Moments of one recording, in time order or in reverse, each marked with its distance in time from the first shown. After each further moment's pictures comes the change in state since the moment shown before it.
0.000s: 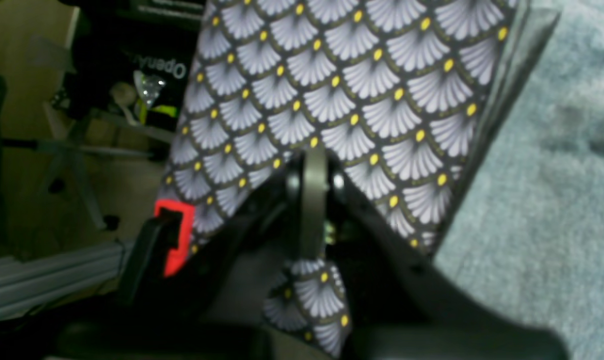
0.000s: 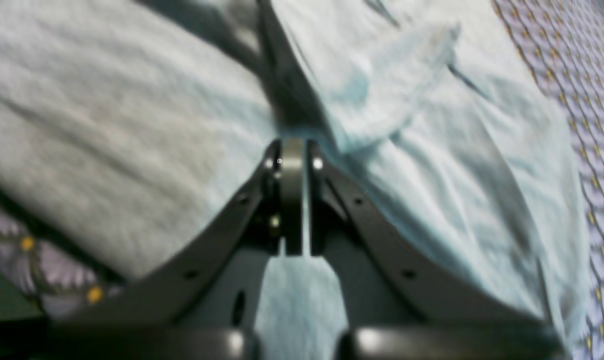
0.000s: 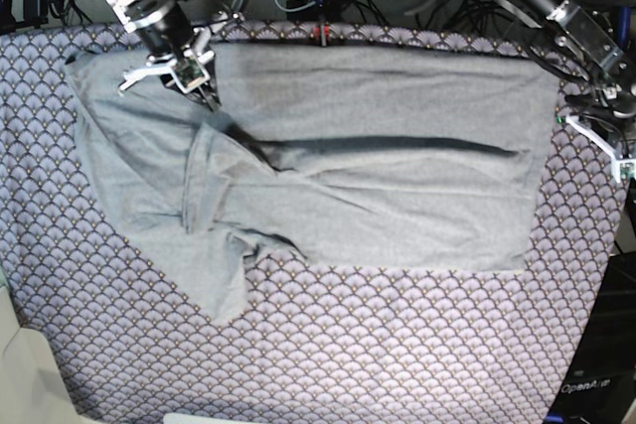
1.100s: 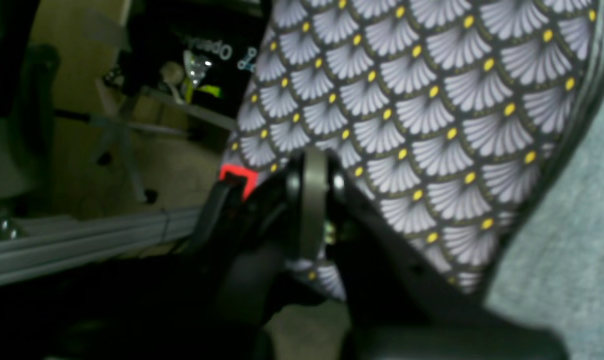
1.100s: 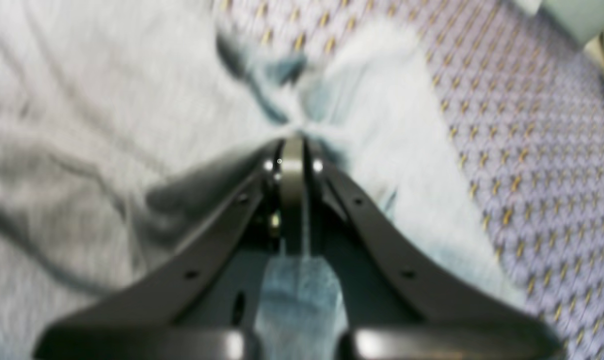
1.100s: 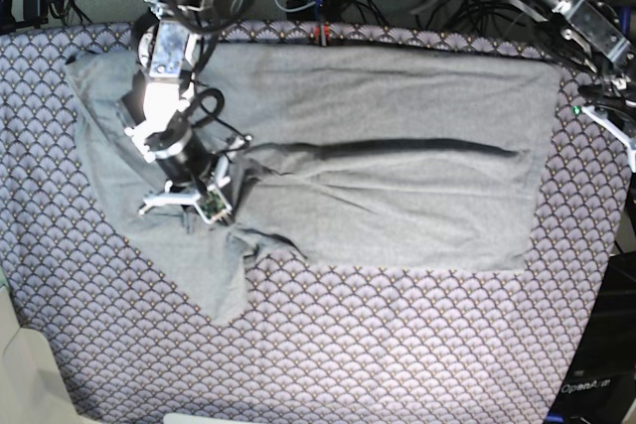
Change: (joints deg) left arm 0.9 -0.3 -3.2 3.3 3.2 -0.2 0.0; right arm 29.3 0.3 -2.4 -16.5 -6.1 -0.2 -9.6
